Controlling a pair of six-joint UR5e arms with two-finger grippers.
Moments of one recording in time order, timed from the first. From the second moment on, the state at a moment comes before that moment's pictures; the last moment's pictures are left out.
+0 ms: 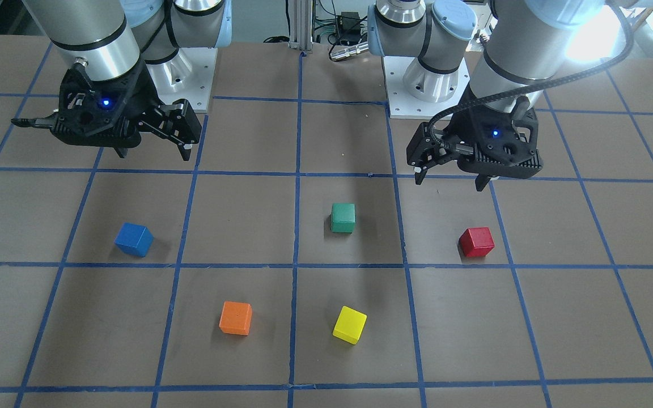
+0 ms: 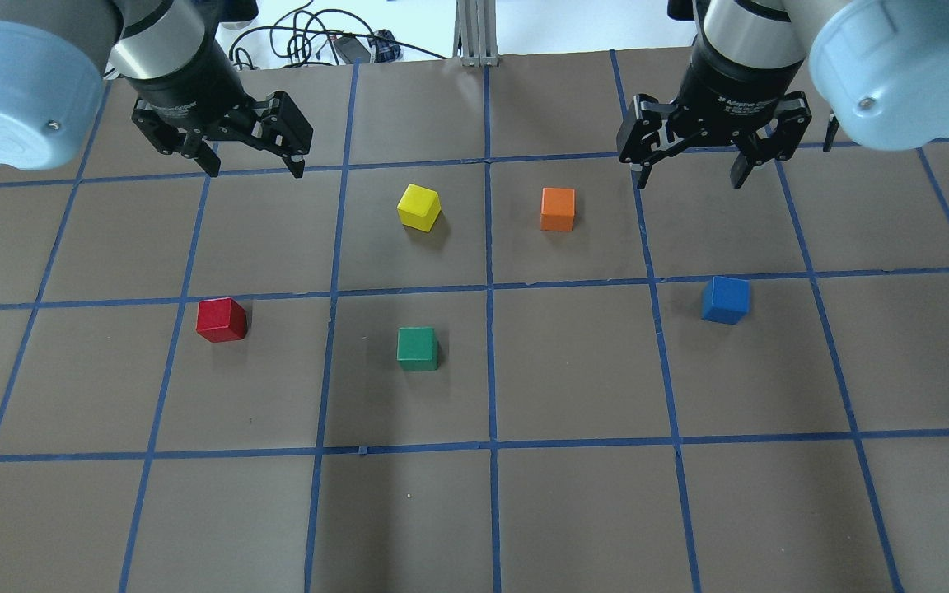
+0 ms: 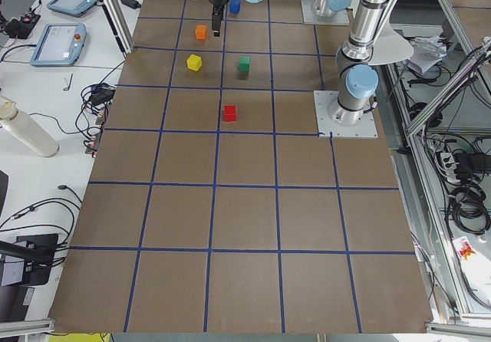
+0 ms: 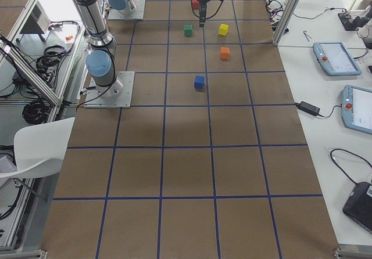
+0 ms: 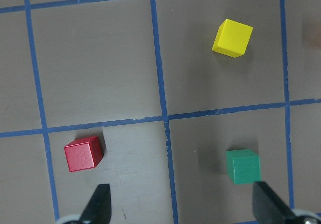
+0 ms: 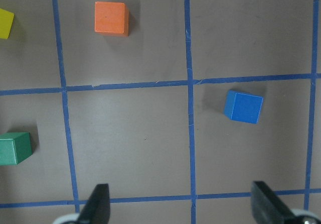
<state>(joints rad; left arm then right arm) -1.58 -1.66 -1.53 -1.46 1.53 0.08 1.64 -1.52 1.53 -1.59 -1.56 0.11</state>
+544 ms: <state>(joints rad) -1.58 -1.66 -1.53 -1.46 1.54 0.09 1.64 -1.52 1.53 -1.59 -1.56 0.11</state>
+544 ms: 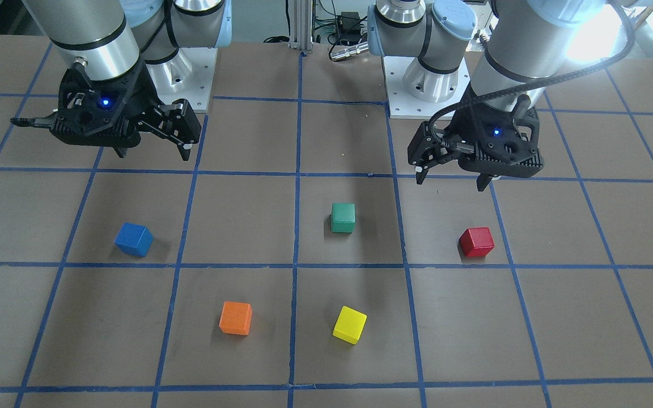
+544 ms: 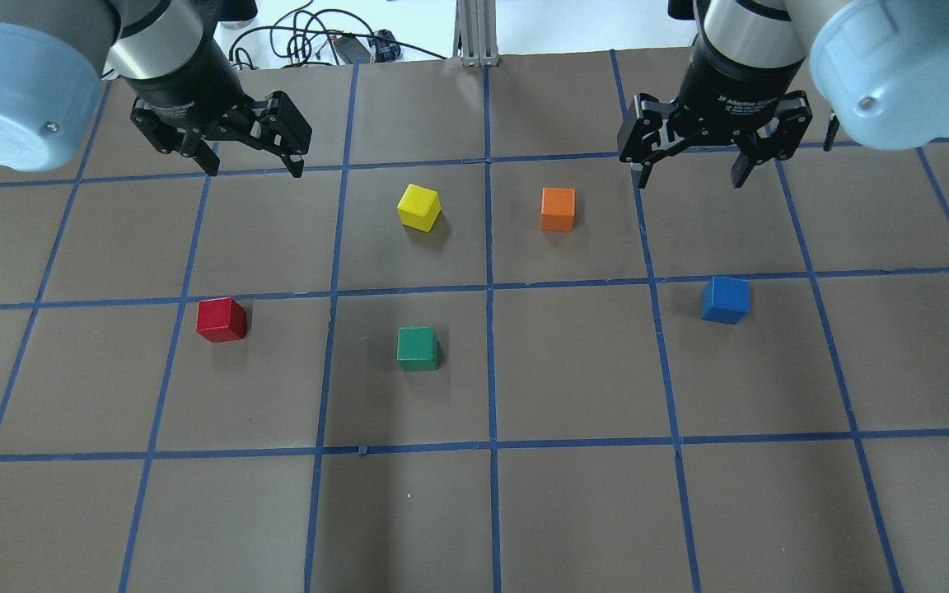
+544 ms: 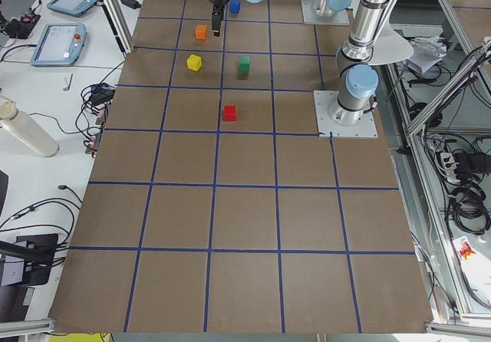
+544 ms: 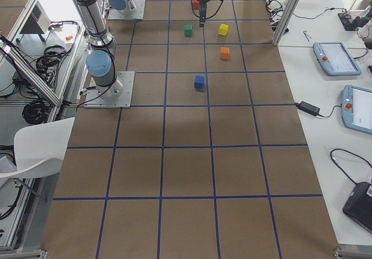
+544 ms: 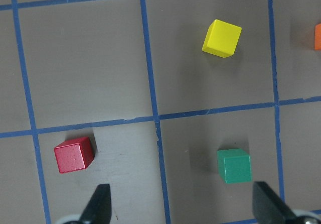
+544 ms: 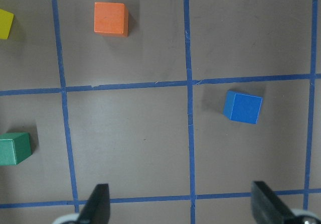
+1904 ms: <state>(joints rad) -1.31 -1.75 -1.97 -1.03 1.59 0.24 1.64 -1.52 1.54 -1.59 -1.56 0.11</state>
